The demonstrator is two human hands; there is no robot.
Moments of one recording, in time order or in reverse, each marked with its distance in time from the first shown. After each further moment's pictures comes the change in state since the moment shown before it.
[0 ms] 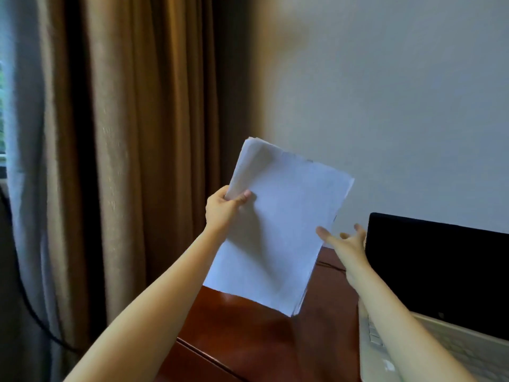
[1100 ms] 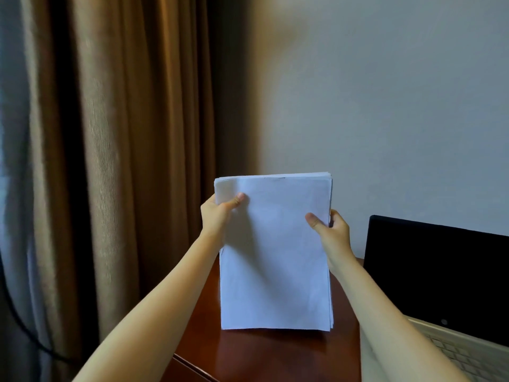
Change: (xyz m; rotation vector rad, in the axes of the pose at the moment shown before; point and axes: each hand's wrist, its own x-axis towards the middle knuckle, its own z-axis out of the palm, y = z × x) left_hand 0.007 -0.005 0.011 -0.248 0.066 -0.102; right_hand 0.024 -0.007 0.026 0.260 -0.155 -0.237
